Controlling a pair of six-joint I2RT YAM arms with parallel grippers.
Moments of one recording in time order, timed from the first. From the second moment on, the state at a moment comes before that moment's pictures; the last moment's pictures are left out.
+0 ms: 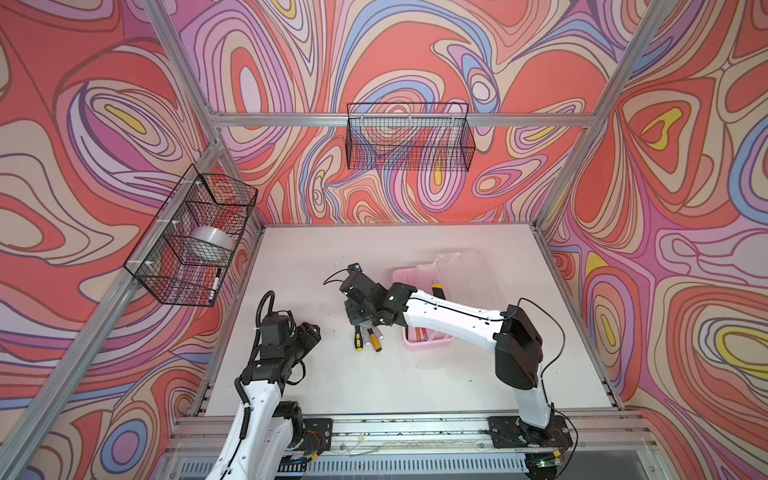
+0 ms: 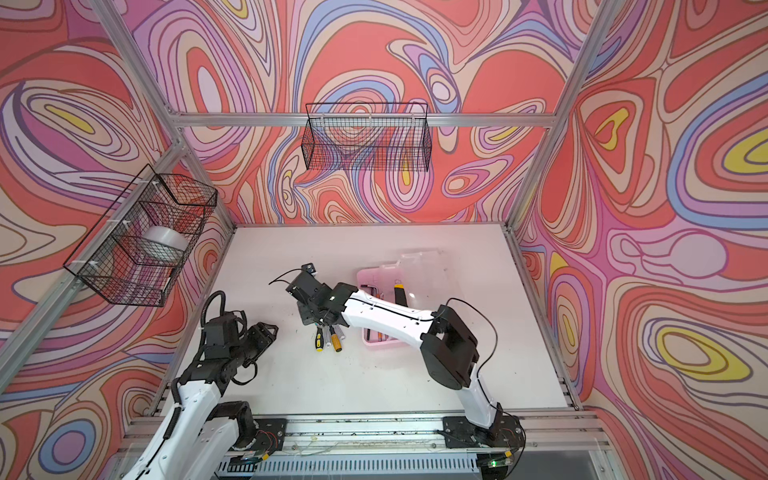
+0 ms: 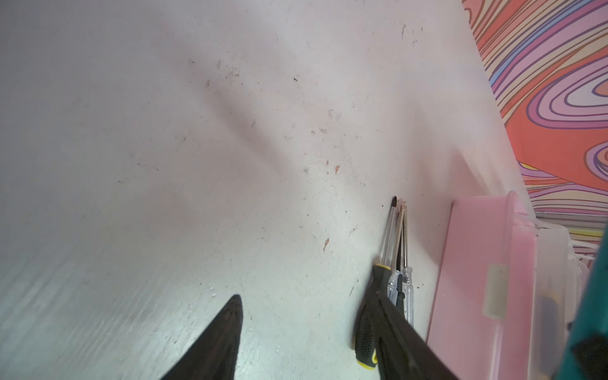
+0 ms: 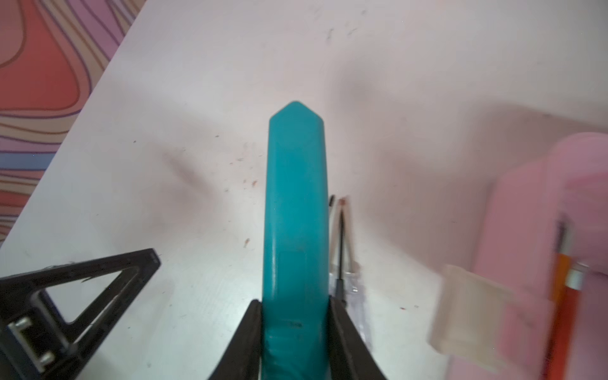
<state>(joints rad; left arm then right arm) 0.07 0.73 0.36 -0.44 0.22 -0.78 1.02 1.99 1.74 -0.65 0.25 0.55</state>
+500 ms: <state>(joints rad) -0.38 1.20 0.67 -0.26 0.05 -0.77 0.78 1.63 1.39 -0.72 0.39 0.56</state>
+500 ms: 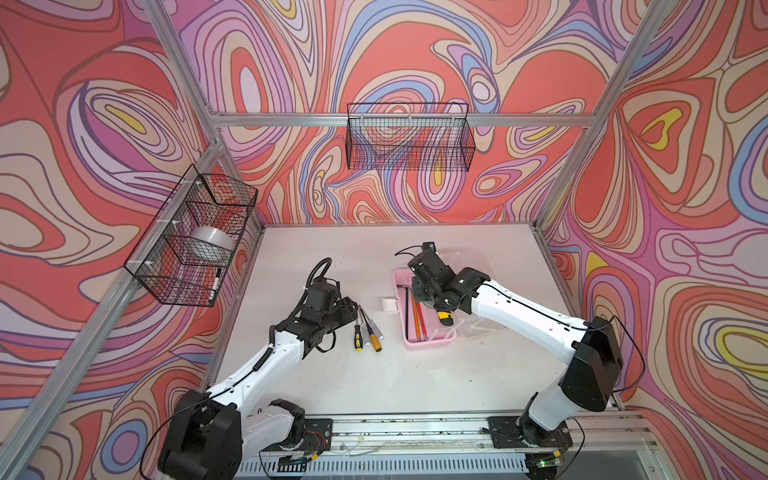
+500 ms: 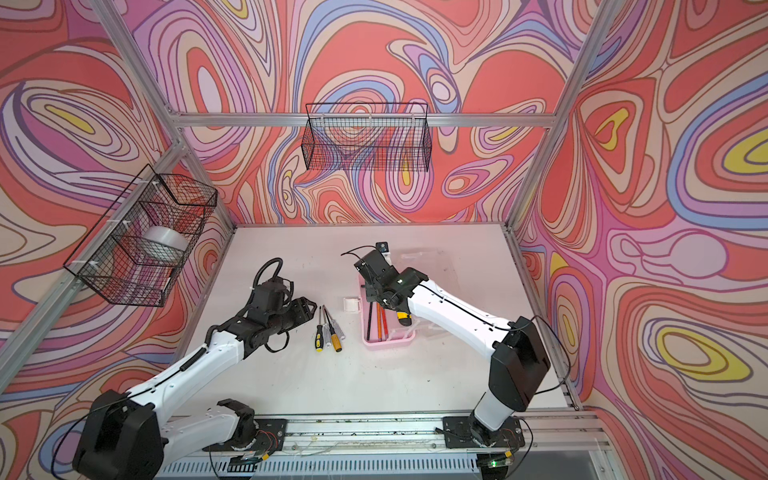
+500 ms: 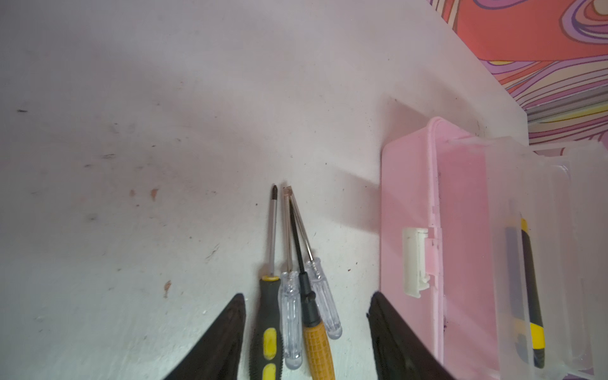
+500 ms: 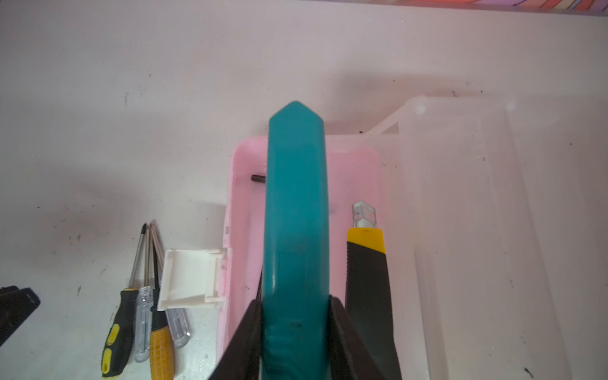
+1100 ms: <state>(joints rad) -0.48 1.34 0.77 -0.24 0.04 -0.76 0.73 1.59 1.24 -0.68 0.35 0.59</state>
